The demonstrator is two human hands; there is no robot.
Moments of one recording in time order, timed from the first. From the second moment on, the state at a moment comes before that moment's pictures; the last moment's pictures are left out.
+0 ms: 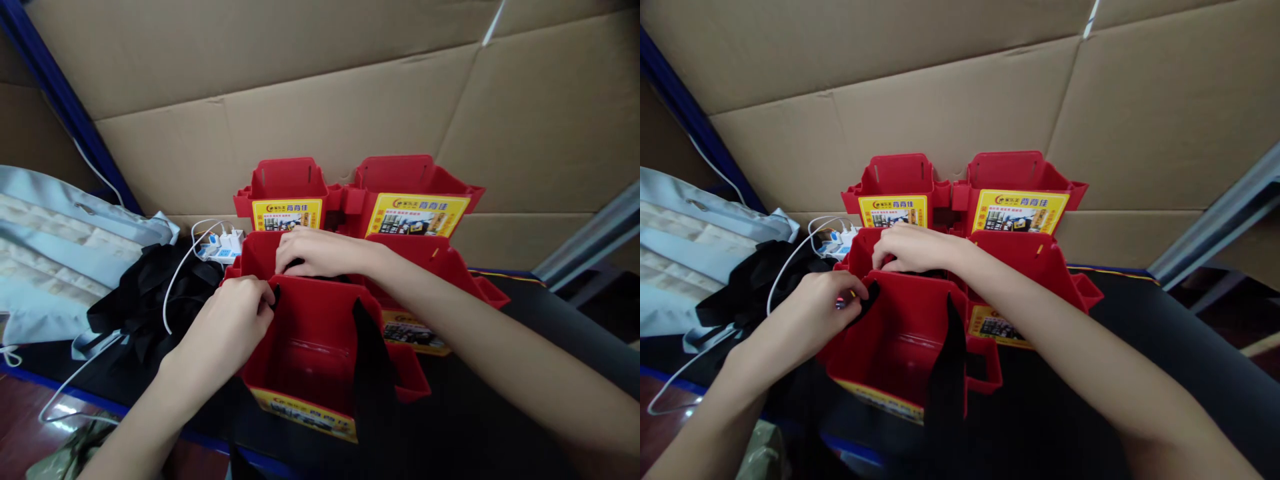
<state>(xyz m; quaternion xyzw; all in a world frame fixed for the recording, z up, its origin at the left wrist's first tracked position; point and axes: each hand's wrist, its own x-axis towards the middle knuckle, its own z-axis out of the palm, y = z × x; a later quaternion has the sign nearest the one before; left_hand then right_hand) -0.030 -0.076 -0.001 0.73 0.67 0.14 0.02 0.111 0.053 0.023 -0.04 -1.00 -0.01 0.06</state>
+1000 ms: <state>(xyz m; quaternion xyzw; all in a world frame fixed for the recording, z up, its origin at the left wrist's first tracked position) -0.045 -0.080 -0.007 0.78 0.61 0.13 0.08 0.122 0.057 0.020 -0.15 -0.97 -0.18 0.07</state>
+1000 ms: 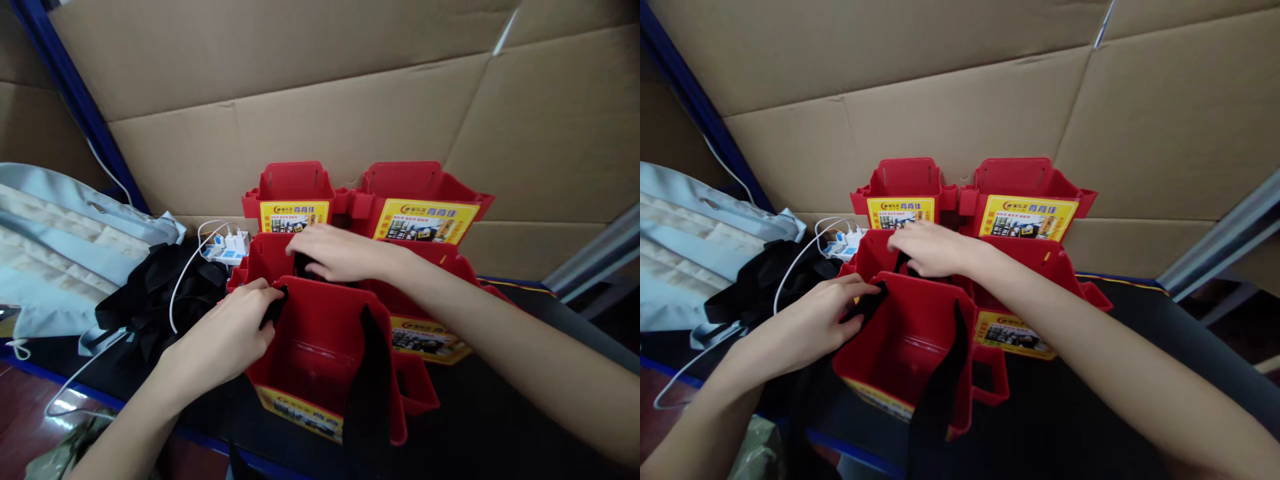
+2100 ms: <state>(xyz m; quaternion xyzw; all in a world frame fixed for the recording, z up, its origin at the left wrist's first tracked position) -0.050 -0.069 -0.032 0.75 0.62 0.22 0.08 0.162 0.084 0.037 -0.40 -0.86 -0.26 0.17</state>
